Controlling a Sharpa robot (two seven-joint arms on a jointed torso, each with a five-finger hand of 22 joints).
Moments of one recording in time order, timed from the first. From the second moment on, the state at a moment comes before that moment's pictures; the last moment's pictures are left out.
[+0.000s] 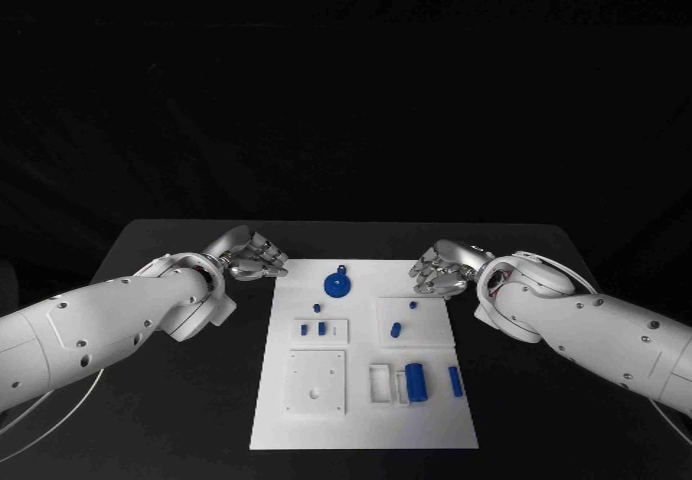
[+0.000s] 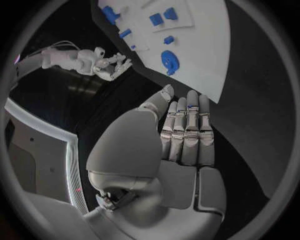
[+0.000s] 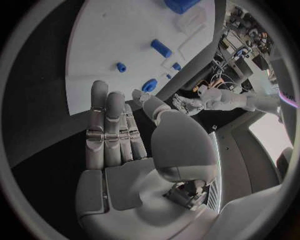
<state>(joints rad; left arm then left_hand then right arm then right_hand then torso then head) 1.27 -0.77 -0.13 1.28 -0.81 -0.38 0.08 1.44 -0.06 0.27 -0.11 0.15 1.10 0.13 0.07 0.06 1.18 0.10 0.06 0.06 1.23 0.07 0.13 0.07 0.07 0.98 0.05 0.06 1.09 0.99 -0.76 0.25 1.31 -1.50 -0.17 -0.09 1.22 -0.13 0.43 -0.20 0.33 1.09 0.12 0.07 0.06 1.21 0.07 0.07 0.06 1.39 -0.03 0.78 0.73 0.13 1.46 -0.05 0.17 1.09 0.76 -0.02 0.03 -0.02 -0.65</state>
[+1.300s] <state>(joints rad) 1.27 -0.79 -0.13 1.33 -0.40 -0.37 0.23 1.41 -0.06 0.28 -0.14 0.15 1.10 0.13 0.07 0.06 1.15 0.11 0.06 0.06 1.23 0.09 0.06 0.08 0.07 0.99 0.07 0.08 0.85 0.97 -0.71 0.18 1.34 -1.80 -0.13 -0.22 1.27 -0.14 0.61 -0.16 0.12 1.18 0.10 0.07 0.07 1.28 0.05 0.07 0.06 1.42 -0.04 0.80 0.73 0.12 1.47 -0.06 0.18 1.14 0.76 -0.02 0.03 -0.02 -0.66</state>
